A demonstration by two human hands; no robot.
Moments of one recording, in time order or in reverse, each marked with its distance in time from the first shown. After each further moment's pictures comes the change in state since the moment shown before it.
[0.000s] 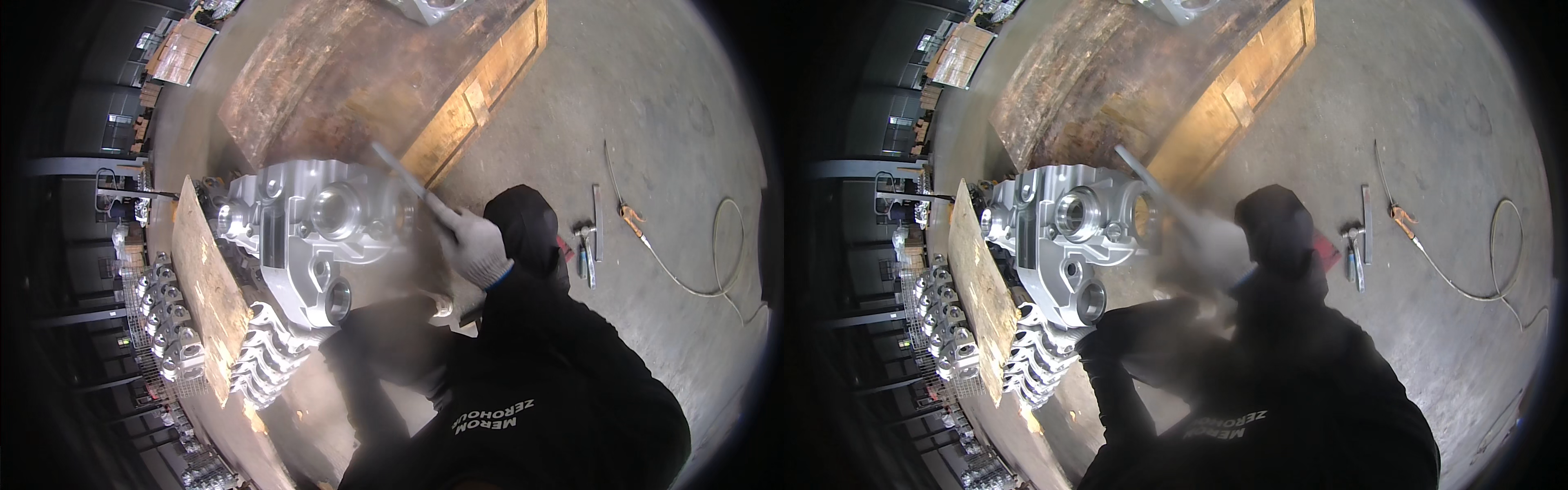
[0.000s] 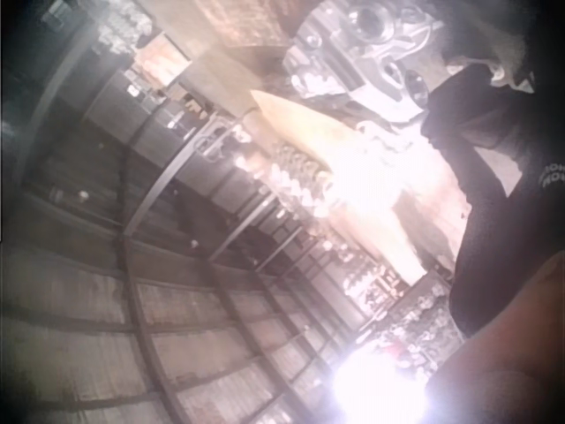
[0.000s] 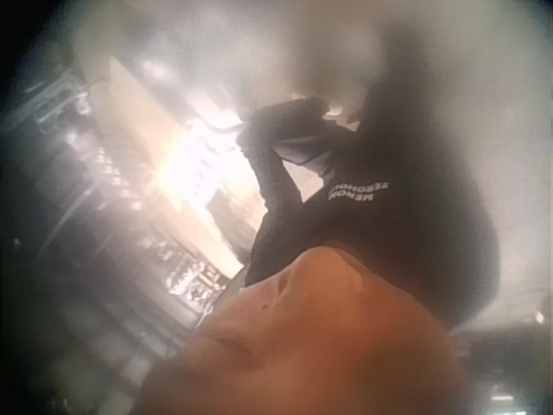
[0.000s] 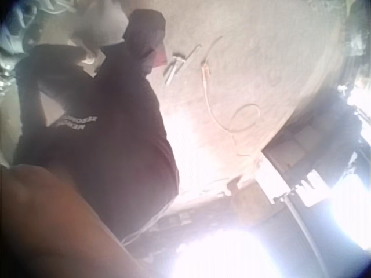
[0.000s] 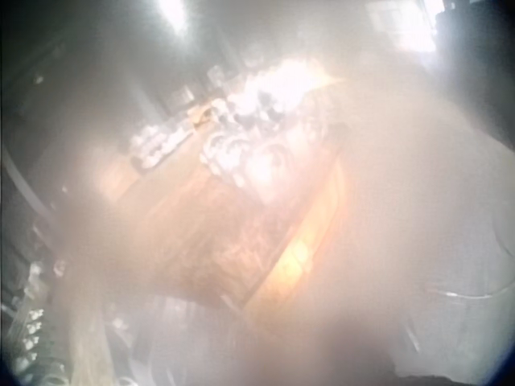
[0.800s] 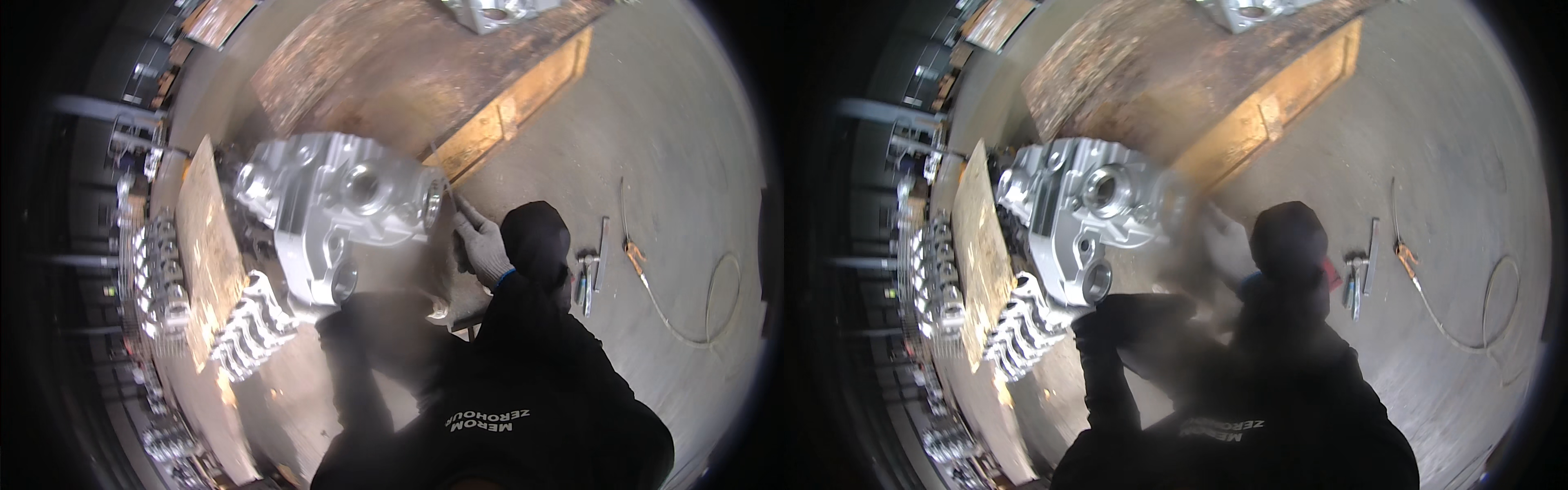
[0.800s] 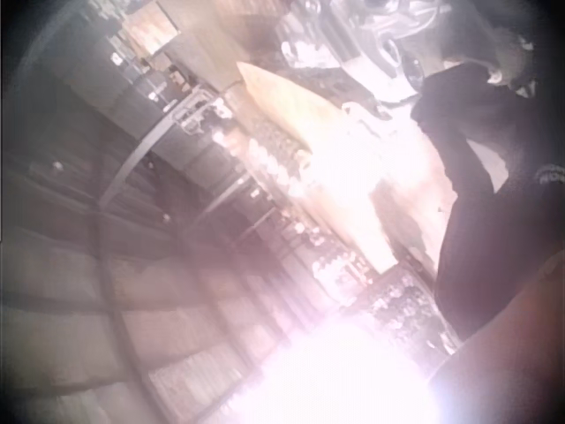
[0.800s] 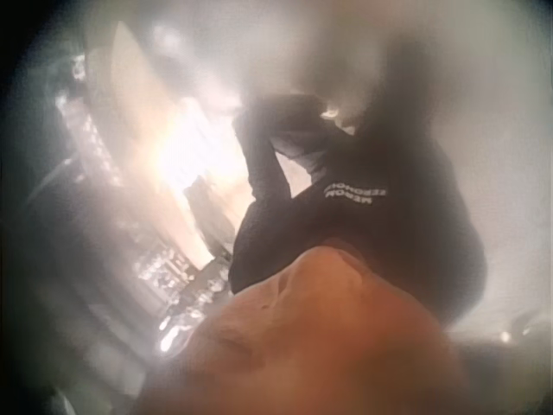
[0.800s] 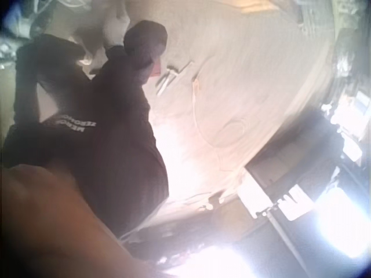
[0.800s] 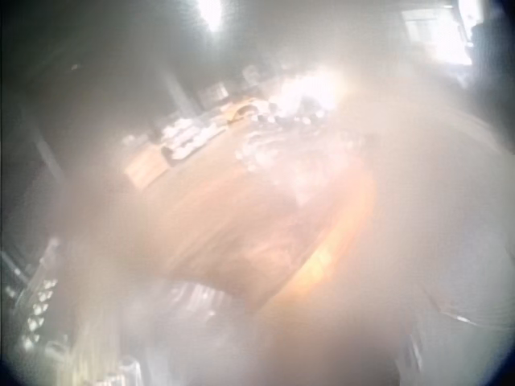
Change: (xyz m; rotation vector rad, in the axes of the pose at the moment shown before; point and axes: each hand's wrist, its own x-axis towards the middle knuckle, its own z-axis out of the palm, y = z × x) left_hand -0.009 0.006 0.005 -0.134 -0.003 -0.234; right_hand -0.020 0.019 0.032 0.851 -0.196 0.626
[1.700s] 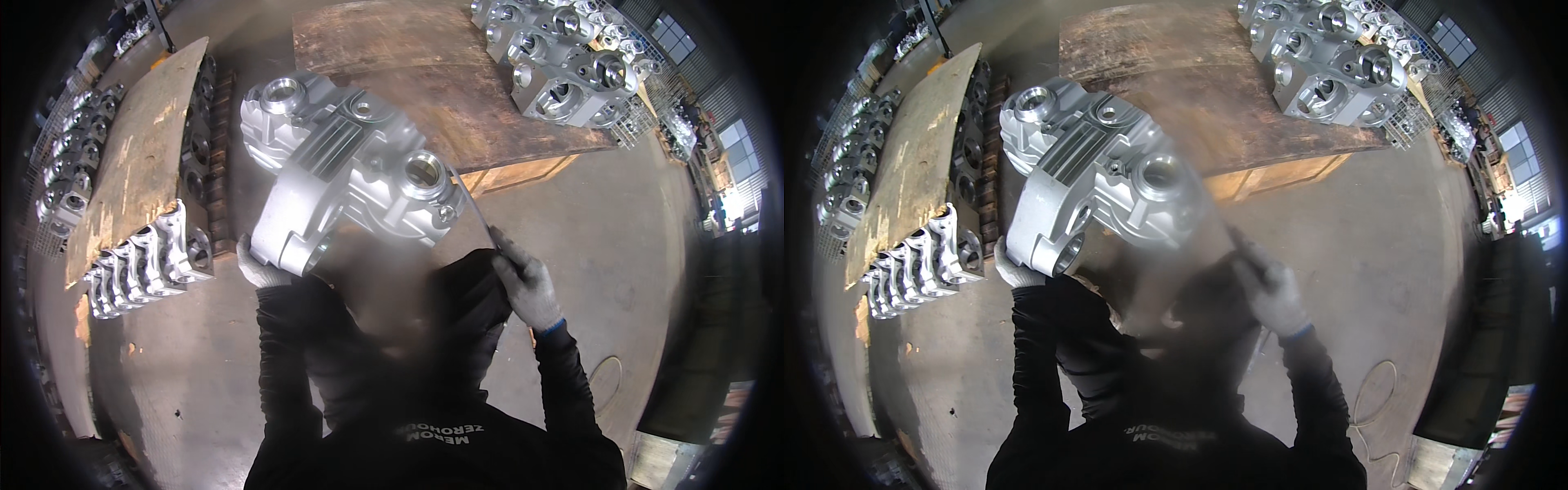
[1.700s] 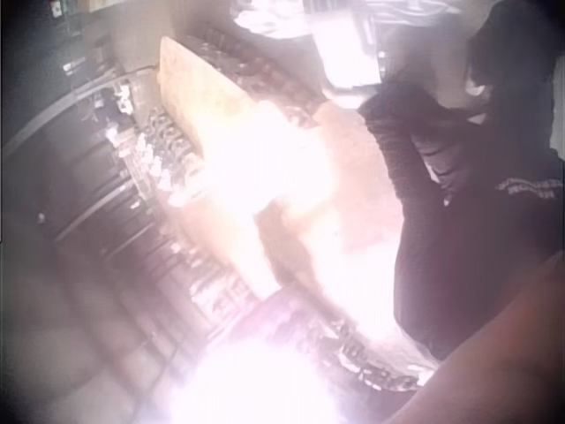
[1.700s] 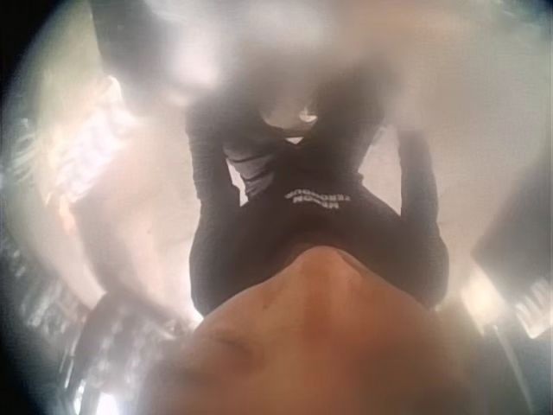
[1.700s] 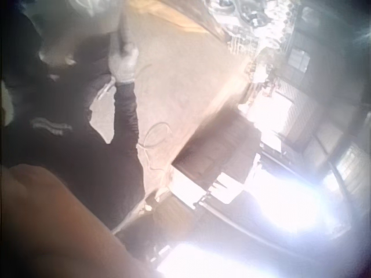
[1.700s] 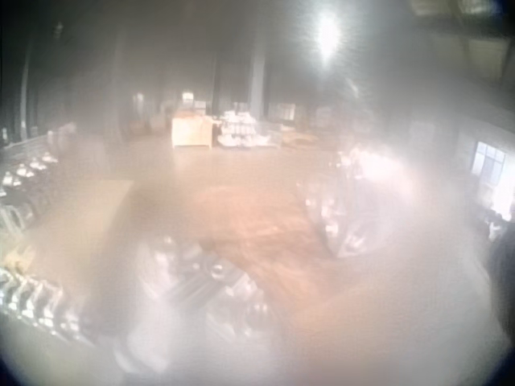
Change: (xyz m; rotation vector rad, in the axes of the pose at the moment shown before) left_hand -0.008 -0.009 0.004 -0.250 0.107 0.031; right_hand -0.077 -0.157 0.007 -1.091 -0.177 -0.519
